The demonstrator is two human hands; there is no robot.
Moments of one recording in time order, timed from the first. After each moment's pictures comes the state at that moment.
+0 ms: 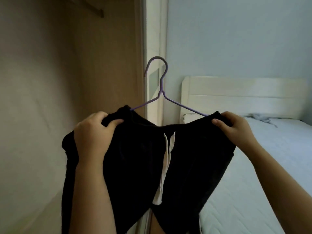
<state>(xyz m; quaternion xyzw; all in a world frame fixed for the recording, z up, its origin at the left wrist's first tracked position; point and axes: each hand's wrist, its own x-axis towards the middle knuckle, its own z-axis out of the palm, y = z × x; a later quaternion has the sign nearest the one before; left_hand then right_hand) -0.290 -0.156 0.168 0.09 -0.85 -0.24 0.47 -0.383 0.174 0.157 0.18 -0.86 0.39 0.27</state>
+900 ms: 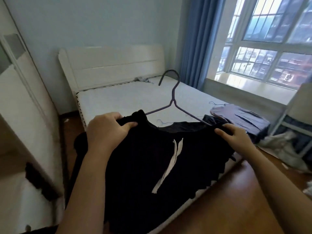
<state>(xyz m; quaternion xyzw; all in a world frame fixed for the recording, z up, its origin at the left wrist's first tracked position) -0.116 0.220 0.125 -0.21 -0.90 -0.33 0.19 0.037 0.522 0.077 -0.22 -0.88 0.33 0.26</state>
